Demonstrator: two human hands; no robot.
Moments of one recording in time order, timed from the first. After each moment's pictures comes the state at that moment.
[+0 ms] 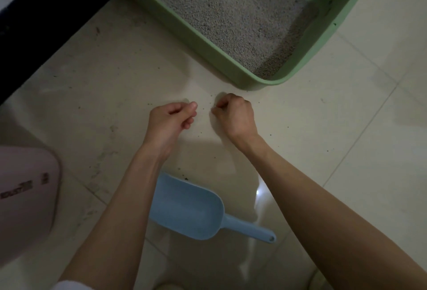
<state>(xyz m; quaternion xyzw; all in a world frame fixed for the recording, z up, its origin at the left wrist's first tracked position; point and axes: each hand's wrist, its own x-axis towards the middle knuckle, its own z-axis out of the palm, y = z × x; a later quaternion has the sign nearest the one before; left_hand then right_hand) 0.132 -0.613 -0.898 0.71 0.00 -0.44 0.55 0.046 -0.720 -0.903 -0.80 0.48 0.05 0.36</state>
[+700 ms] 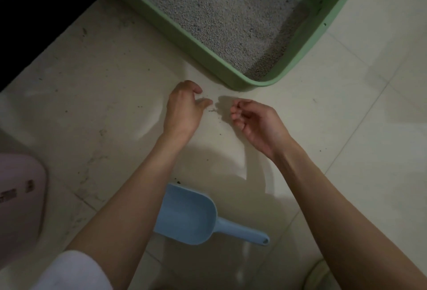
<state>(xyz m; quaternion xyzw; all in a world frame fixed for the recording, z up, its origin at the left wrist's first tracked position) 0.127 -0.666 -0.920 0.88 -0.29 -0.23 0.31 -0.003 -0.747 -0.887 -0.25 0.47 -0.12 0.84</state>
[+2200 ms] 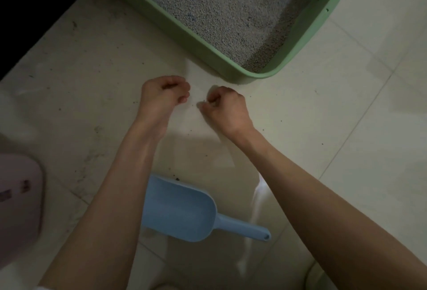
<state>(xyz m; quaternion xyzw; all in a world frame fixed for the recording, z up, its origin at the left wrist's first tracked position) 0.146 -0.652 -0.896 0.74 -0.04 -0.40 0.54 0.041 -0.728 -0.914 -0.80 0.46 0.03 0.39</state>
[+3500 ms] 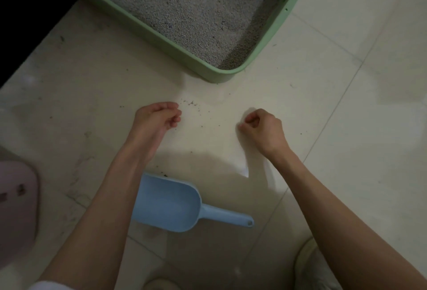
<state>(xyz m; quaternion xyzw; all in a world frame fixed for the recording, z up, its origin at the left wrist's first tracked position) 0.114 -0.629 -0.888 0.69 0.01 -0.47 0.54 -0.069 -0.746 -0.897 -0.70 0.57 0.05 0.42</state>
